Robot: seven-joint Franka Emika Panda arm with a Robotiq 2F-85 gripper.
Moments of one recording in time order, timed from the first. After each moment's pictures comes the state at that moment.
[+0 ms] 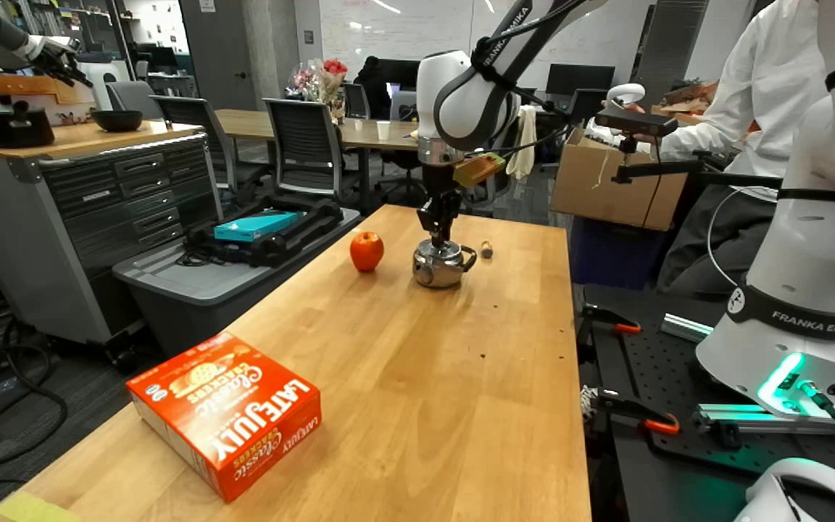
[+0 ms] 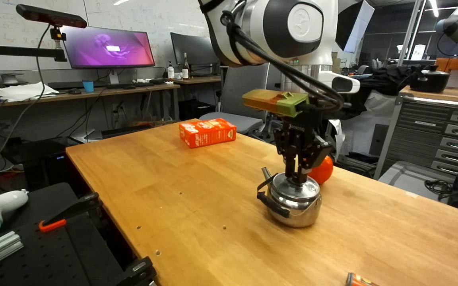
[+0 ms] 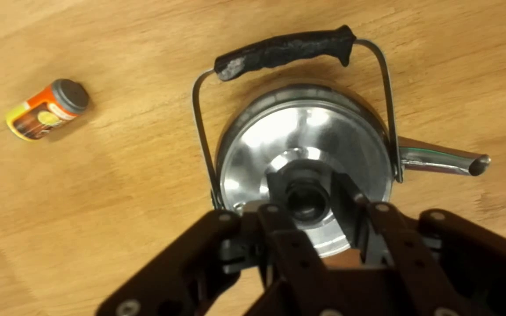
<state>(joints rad) -0.14 0.35 -0.13 -2.18 -0.10 2.52 0.12</state>
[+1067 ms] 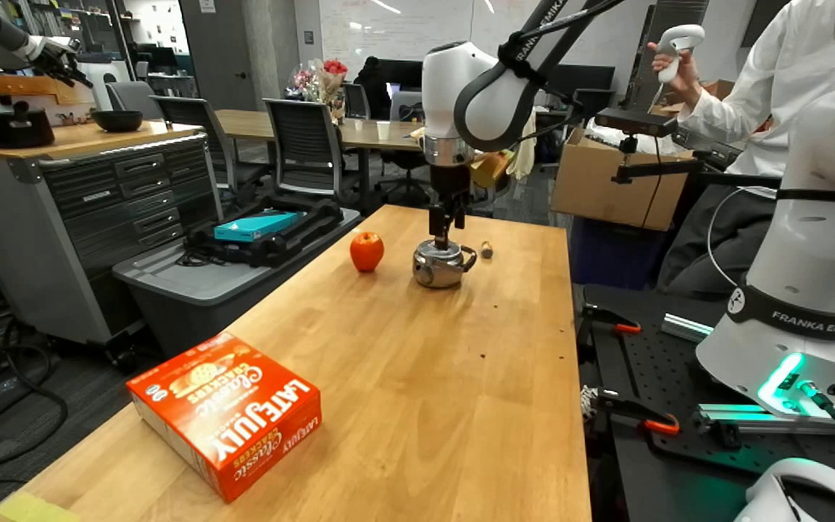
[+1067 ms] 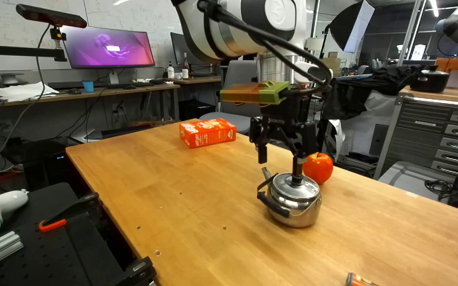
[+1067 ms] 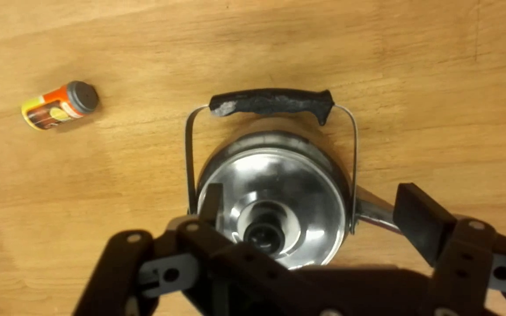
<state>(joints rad) -0.08 0.25 -0.14 -2.30 -0.24 2.52 0.11</state>
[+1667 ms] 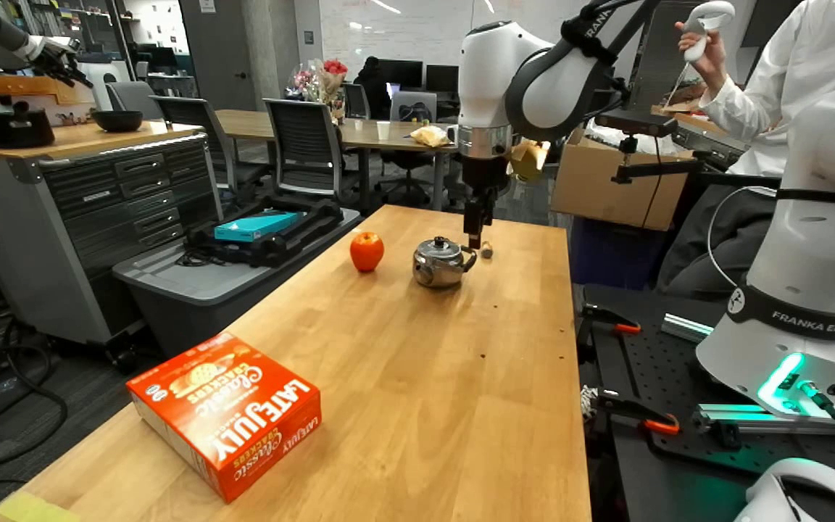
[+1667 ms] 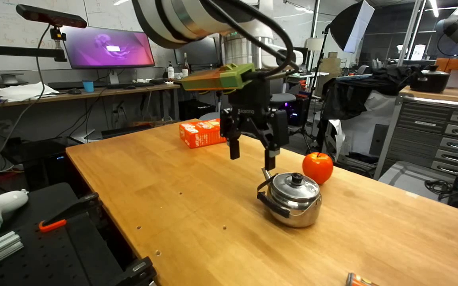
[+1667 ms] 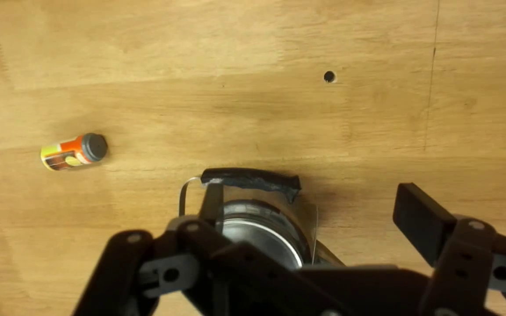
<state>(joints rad) -0.06 0.02 -0.14 -2.53 -0.31 2.53 0.12</state>
